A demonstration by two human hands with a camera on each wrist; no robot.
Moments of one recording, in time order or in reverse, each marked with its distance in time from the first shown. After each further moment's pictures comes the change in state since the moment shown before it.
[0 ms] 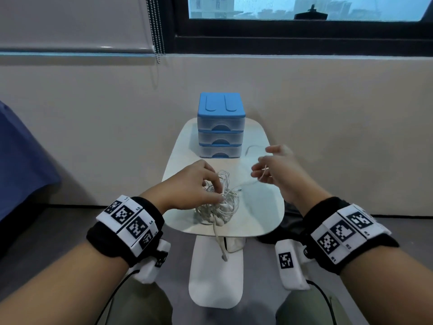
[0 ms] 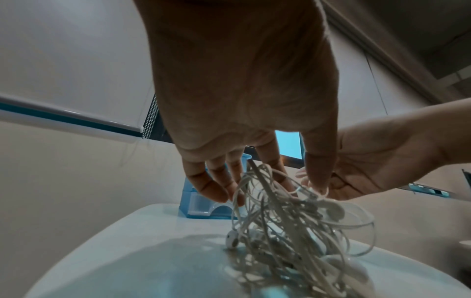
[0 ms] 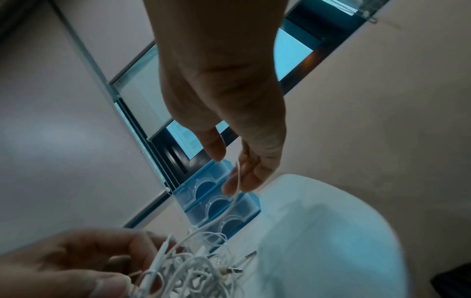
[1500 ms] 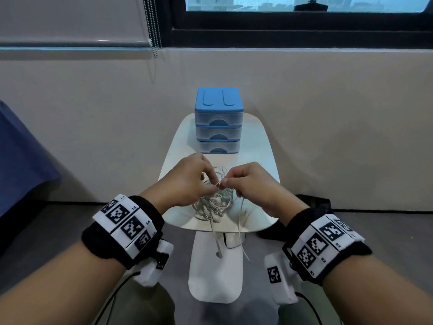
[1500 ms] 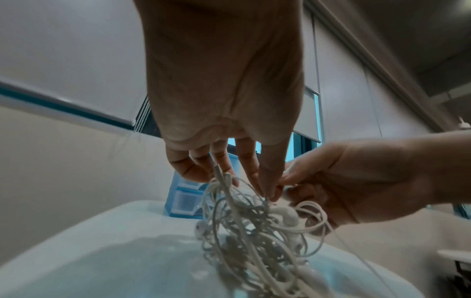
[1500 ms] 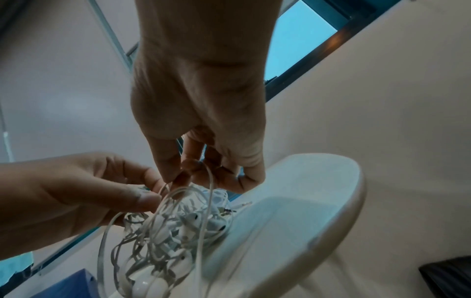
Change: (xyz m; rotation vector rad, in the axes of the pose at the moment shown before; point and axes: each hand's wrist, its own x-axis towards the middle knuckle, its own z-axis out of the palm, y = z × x) left_hand 0.005 0.002 0.006 0.070 0.148 -0.002; right_hand -0.027 0.025 0.026 -0.347 -0.389 -0.194
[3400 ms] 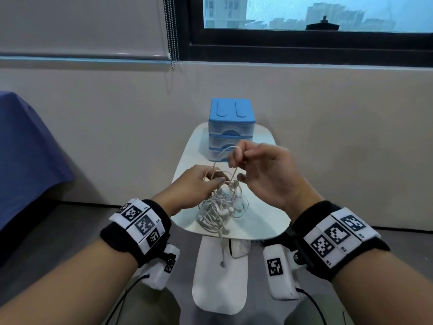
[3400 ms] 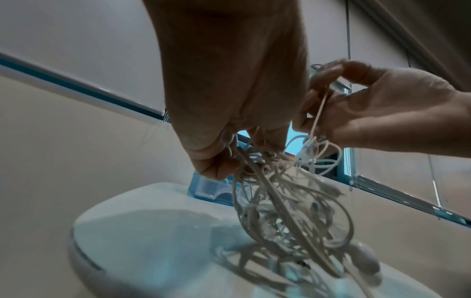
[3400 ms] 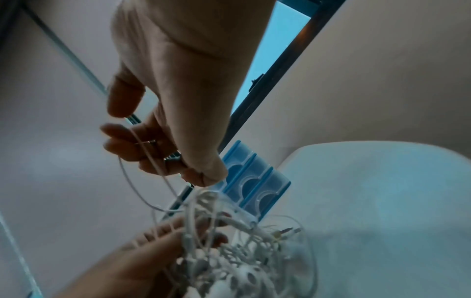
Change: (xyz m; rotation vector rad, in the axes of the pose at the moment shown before) left_hand -0.008 -0.010 0.002 -0.488 0.038 -0.120; right_hand -0.015 -0.060 -0.014 0.692 -0.307 -0.204
